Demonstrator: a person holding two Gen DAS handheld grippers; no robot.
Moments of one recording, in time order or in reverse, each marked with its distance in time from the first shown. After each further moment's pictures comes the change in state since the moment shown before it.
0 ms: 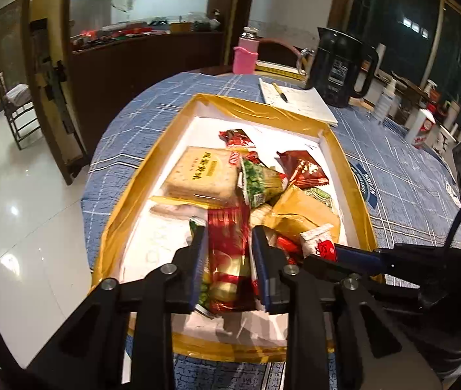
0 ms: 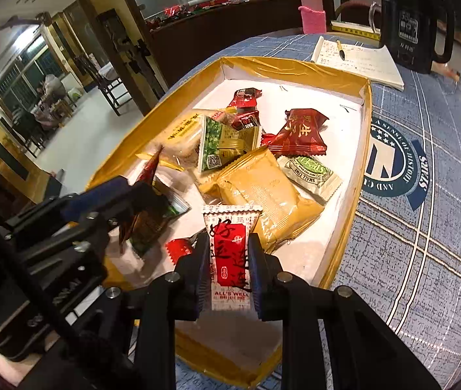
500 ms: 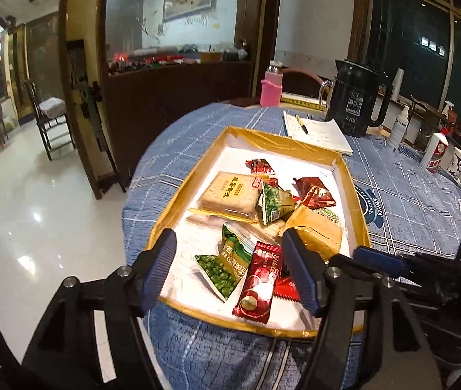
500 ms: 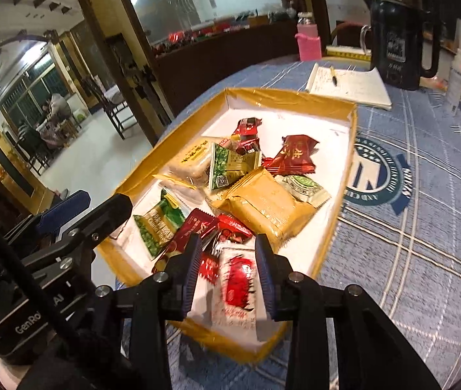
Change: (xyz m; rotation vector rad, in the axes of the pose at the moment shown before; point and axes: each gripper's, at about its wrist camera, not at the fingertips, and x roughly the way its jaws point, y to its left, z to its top) left arm -0.053 -0.007 -0.012 -0.024 -0.143 0.131; right arm -0.042 0.004 -0.018 0.022 -0.142 0.022
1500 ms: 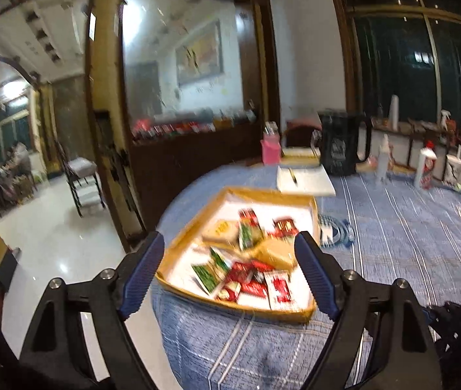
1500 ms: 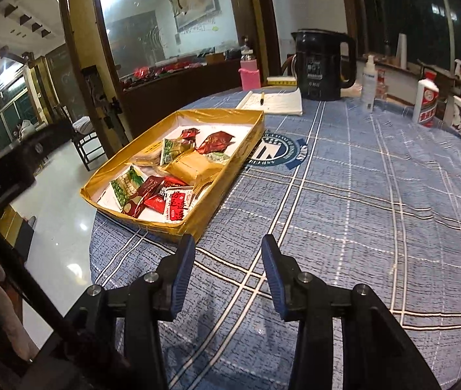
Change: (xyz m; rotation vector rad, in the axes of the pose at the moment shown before) left arm -0.117 -0.070 -0.035 0.069 -0.338 0.149; right arm -0.097 -0.018 -0.092 0.040 -0.187 -0.203
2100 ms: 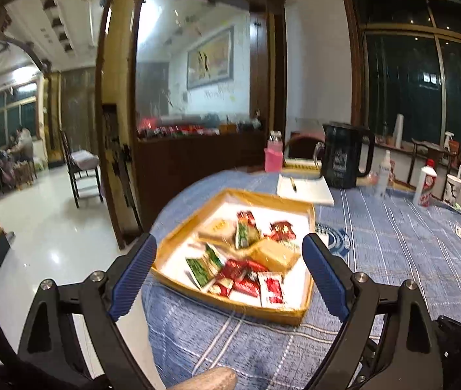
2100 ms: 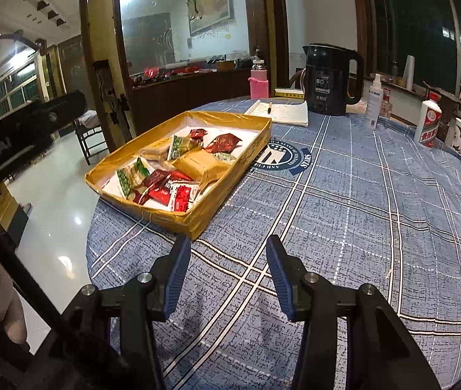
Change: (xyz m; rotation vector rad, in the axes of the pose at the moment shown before) left arm 0.011 0.003 -0.016 -0.082 0.031 -0.024; right arm 0.000 0.010 -0.013 -0.087 -0.032 -0.010
